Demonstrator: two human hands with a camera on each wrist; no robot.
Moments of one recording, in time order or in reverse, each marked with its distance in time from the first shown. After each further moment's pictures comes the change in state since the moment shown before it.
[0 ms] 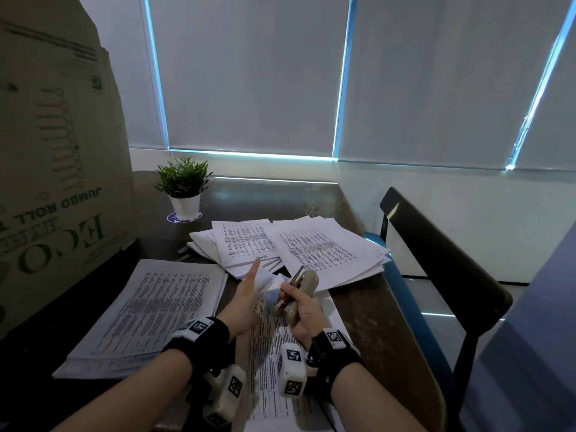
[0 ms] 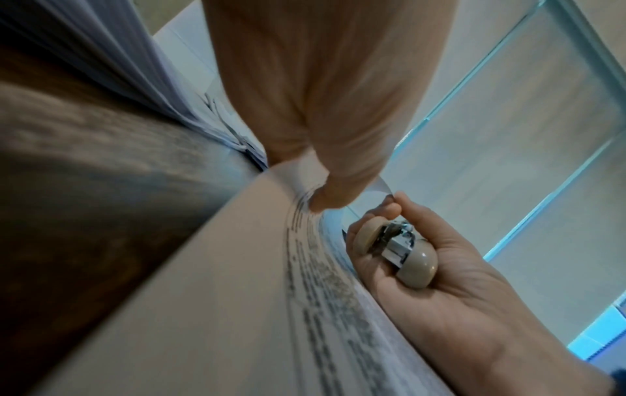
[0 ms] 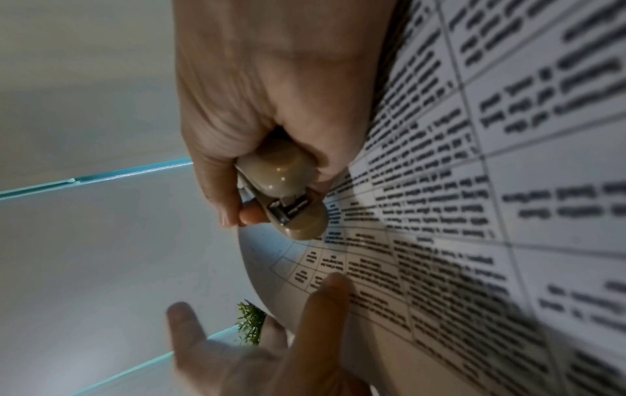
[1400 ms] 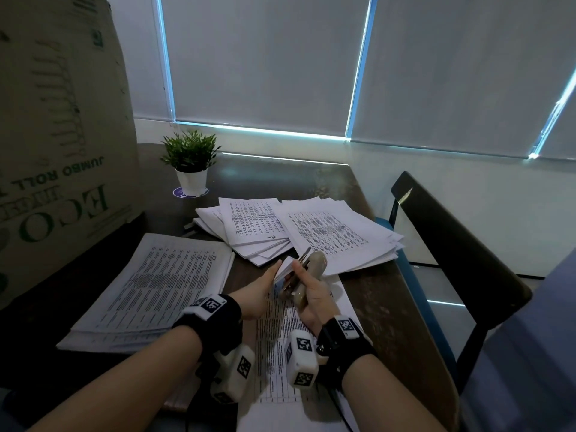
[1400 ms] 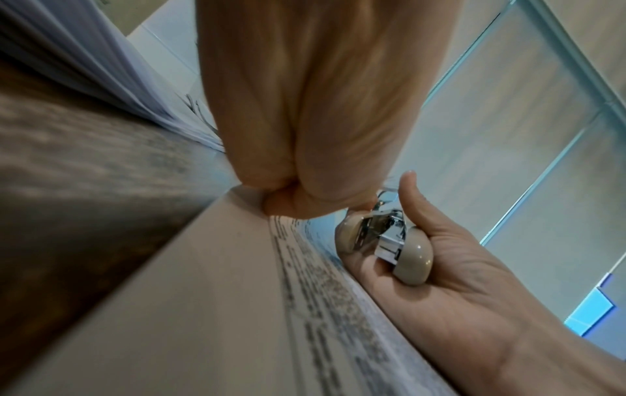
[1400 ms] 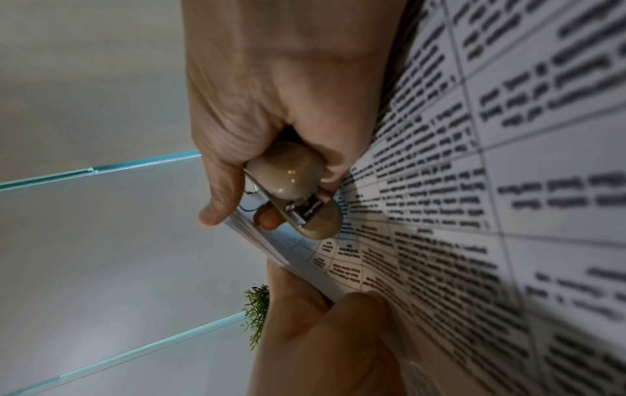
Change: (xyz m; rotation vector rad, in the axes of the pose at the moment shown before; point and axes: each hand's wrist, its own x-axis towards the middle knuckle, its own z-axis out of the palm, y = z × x) left_hand -0.003 0.012 -0.002 0.140 -0.352 -0.135; right_hand 0.000 0.004 0.003 -0.061 -0.062 -0.068
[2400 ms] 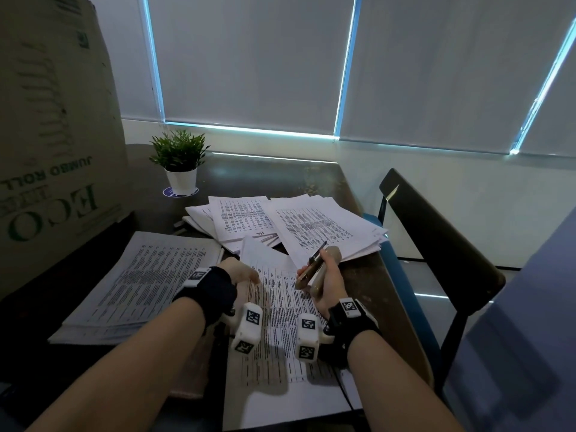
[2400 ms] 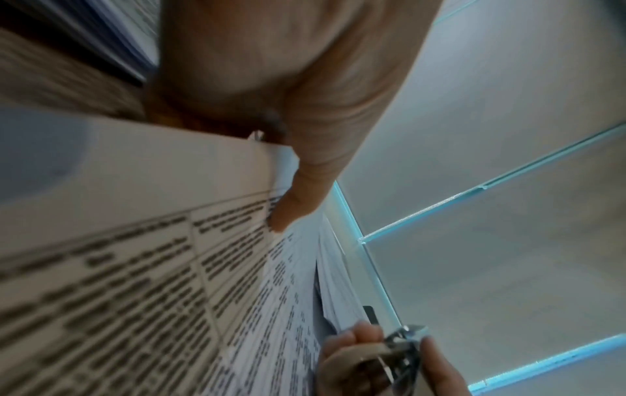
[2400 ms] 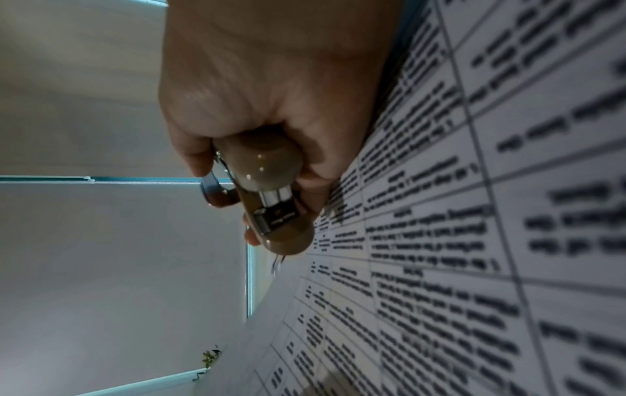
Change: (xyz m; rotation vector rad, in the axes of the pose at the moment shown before) left_hand 0.012 0.021 -0.024 -0.206 0.251 -0.507; right_hand -0.004 -0.045 -0.037 -0.022 0.224 0.068
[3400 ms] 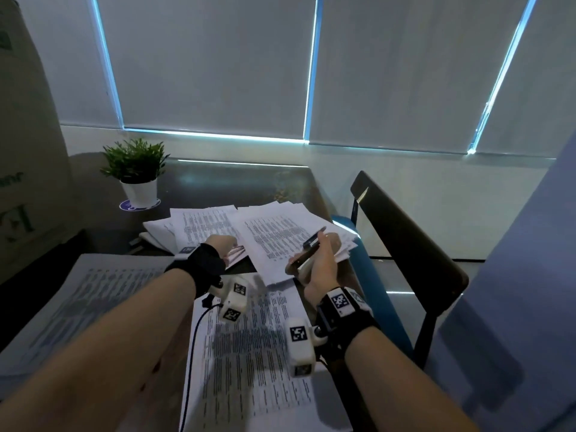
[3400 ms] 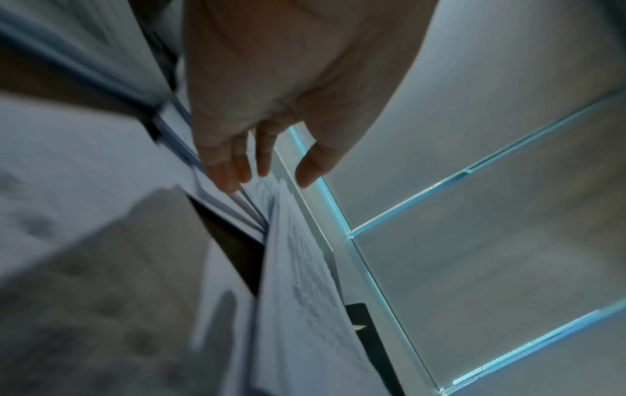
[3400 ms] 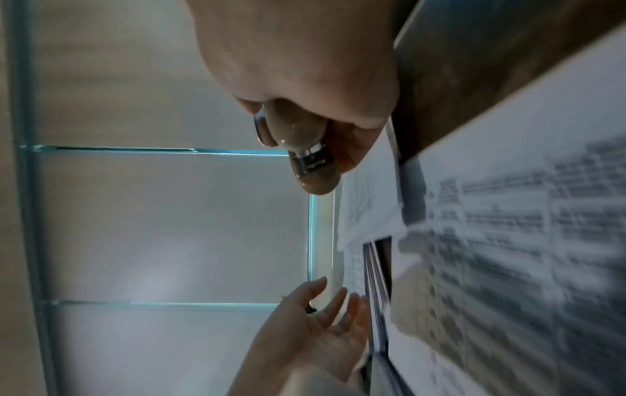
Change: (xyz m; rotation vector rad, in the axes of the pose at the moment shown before) left_hand 0.048 0.080 0.001 -0.589 0.028 0.034; right_hand -0.011 -0.076 0.015 0.044 0.167 -0.114
